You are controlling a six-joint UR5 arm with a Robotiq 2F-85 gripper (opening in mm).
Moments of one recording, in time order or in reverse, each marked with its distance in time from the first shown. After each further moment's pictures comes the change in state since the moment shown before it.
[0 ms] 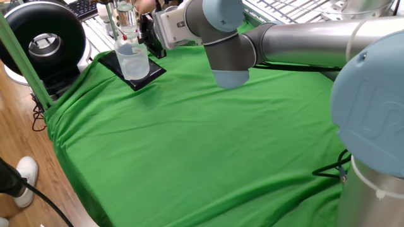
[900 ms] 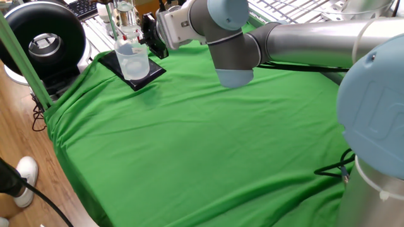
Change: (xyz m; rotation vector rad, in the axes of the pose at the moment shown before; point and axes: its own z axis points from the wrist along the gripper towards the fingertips) arm -0.001 0.005 -0.001 -0.007 -0.028 -0.025
